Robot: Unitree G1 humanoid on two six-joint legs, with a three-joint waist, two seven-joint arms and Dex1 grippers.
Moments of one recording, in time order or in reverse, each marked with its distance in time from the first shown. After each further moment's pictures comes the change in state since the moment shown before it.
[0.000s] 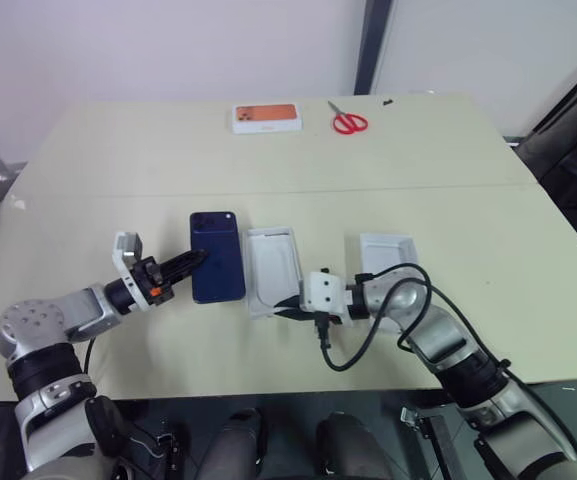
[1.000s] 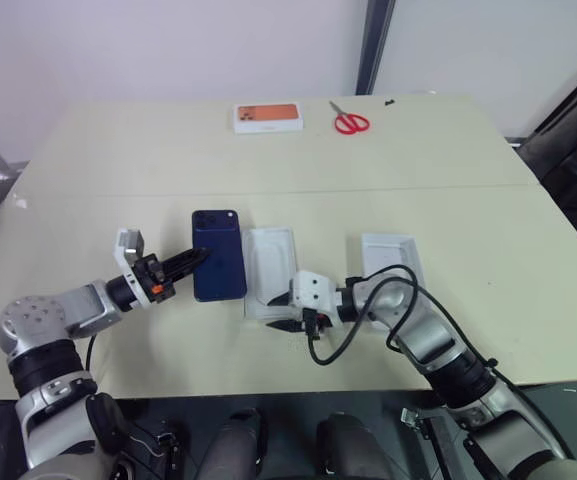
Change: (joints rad) left arm -0.015 0.003 -0.011 0.000 -0.001 0.001 0.004; right arm -0.012 0.050 0.020 -0.009 0.005 0.127 -0.012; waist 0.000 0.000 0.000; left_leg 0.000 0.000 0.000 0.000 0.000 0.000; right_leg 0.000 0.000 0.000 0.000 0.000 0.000
